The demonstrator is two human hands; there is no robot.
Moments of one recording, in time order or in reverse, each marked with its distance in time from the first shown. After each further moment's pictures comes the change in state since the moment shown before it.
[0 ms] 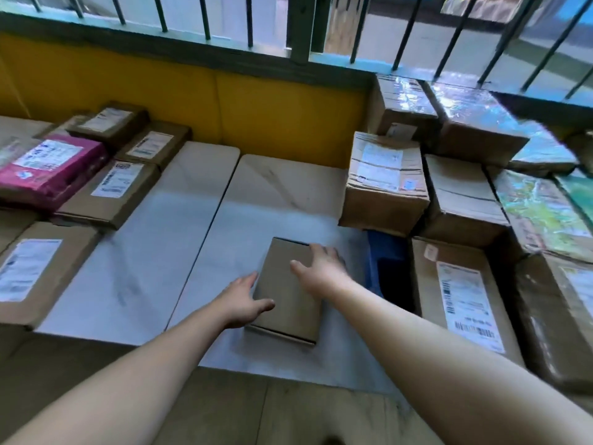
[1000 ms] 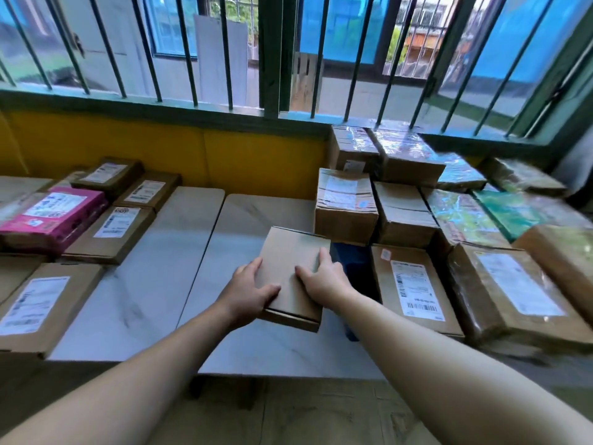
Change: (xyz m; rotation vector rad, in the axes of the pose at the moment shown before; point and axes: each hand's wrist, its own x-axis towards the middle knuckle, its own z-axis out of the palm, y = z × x) left_hand -0.093 0.063 -0.025 -0.197 0.284 0.246; right_hand -0.088 0.000 -0.044 0.278 0.153 0.083
